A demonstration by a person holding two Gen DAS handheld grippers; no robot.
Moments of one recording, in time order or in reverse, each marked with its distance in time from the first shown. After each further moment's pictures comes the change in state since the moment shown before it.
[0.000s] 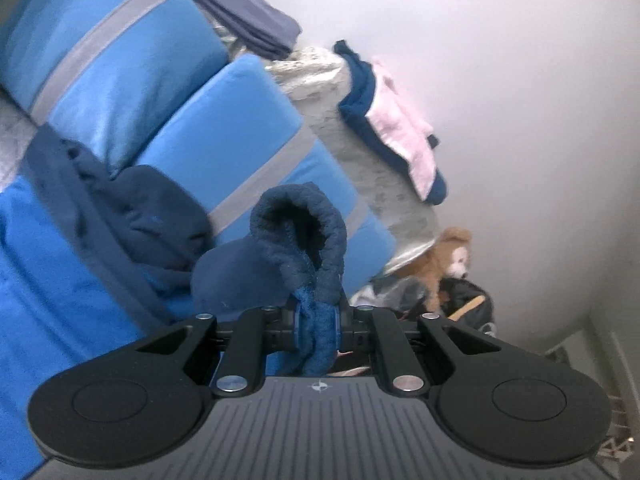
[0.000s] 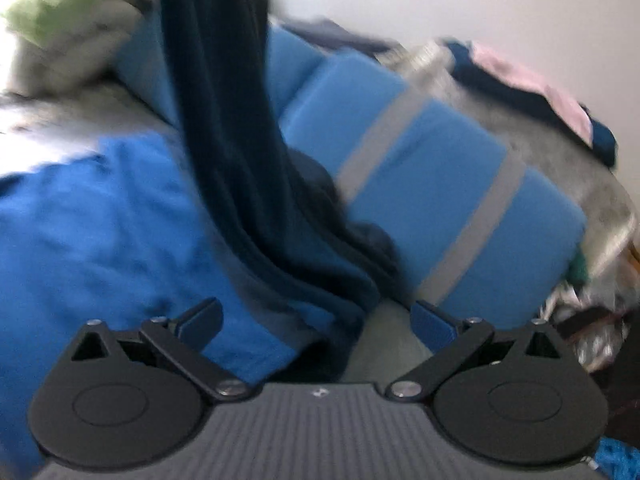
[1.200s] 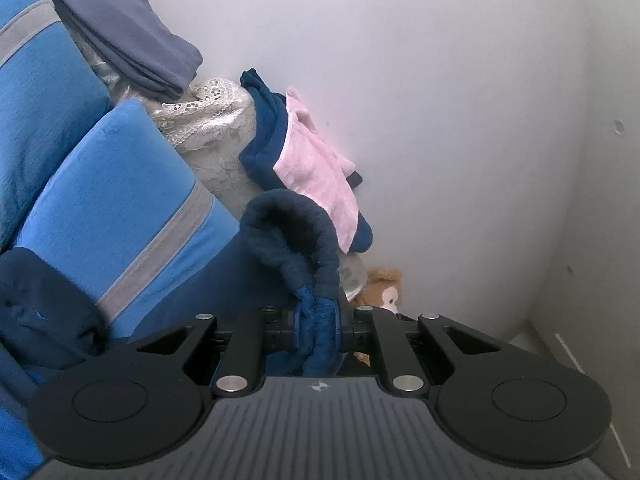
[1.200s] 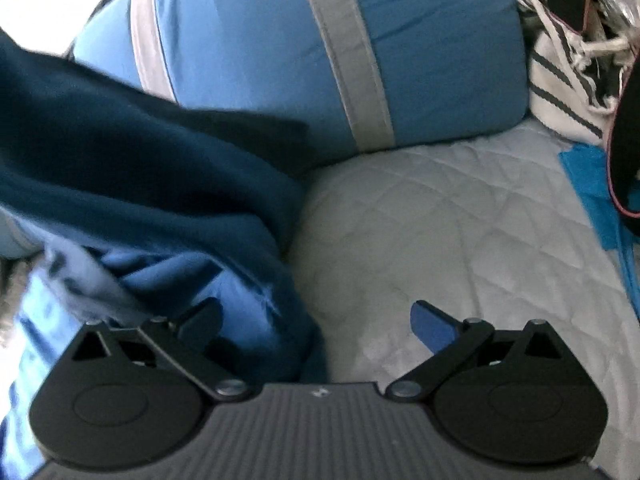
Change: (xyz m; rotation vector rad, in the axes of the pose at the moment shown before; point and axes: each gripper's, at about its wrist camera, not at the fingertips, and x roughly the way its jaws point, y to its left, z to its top) left arm 0.076 -0.037 0.079 0.062 -0.066 -0.222; right arm 0.158 -0.117 -0.077 0.818 0.236 0.140
